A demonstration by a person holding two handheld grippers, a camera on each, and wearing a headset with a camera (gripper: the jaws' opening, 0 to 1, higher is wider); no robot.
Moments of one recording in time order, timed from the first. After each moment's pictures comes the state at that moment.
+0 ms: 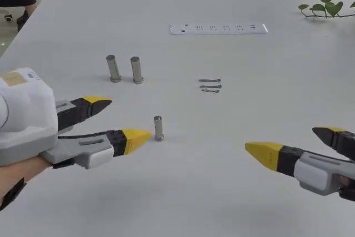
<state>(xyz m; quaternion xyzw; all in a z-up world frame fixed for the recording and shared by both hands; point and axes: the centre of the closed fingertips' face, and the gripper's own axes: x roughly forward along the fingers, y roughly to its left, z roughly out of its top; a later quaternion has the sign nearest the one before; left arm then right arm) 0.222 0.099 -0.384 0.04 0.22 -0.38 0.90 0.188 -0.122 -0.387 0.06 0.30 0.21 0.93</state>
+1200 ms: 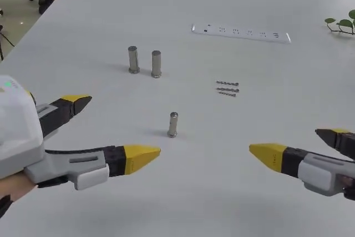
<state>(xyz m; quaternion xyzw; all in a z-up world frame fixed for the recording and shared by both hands) 0.198 0.128 -0.383 -0.03 0.20 -0.32 0.92 0.206 -0.102 -0.387 0.01 0.32 0.26 0.91</state>
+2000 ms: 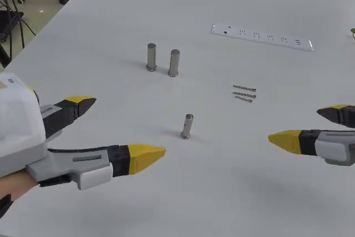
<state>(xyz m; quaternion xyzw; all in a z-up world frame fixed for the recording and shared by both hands) 0.197 0.143 -0.385 -0.07 0.21 -0.29 0.93 0.258 -0.100 -0.397 -0.12 0.37 0.35 0.85</state>
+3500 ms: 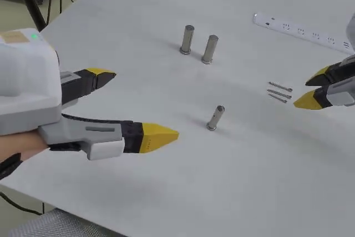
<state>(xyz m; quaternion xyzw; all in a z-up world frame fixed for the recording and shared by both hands) 0.193 0.160 -0.390 -0.08 0.23 -0.28 0.93 0.341 -0.068 -0.439 -0.35 0.43 0.49 0.67</state>
